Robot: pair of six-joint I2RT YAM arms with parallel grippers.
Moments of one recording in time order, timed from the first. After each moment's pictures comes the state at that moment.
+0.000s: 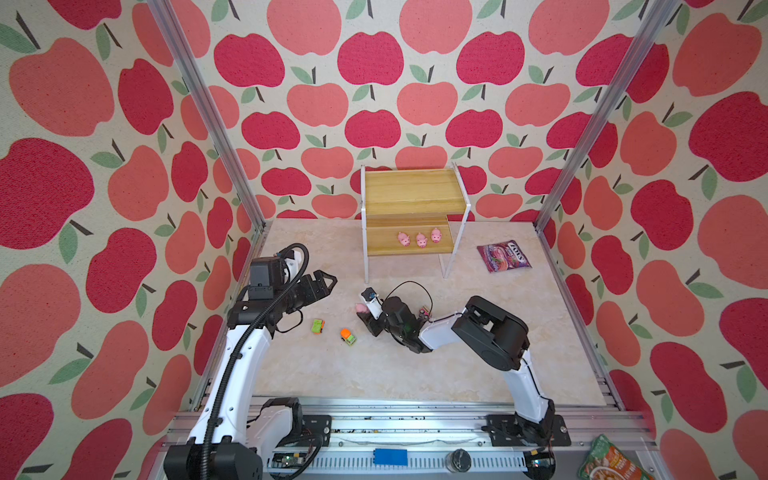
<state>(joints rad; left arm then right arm) 0.02 1.03 0.95 -0.65 0.53 -0.43 1.03 2.16 1.05 0.68 0.04 0.03</state>
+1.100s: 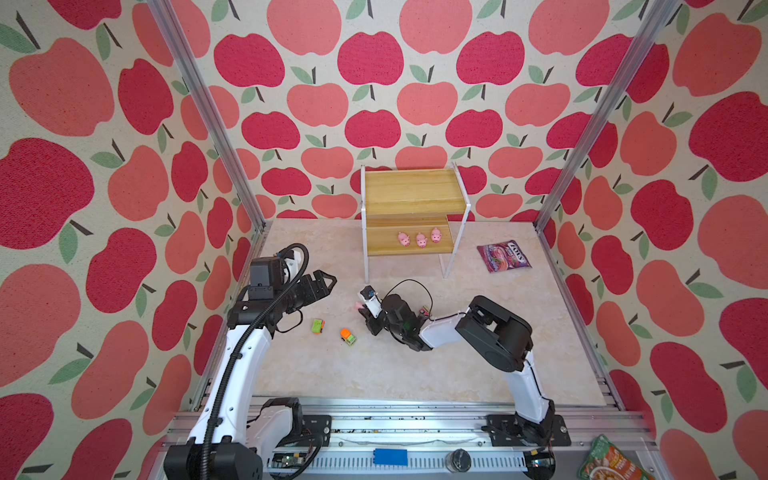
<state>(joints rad) 0.02 1.03 0.95 -0.65 0.52 -0.43 1.03 2.09 1.05 0.62 0.01 0.04</state>
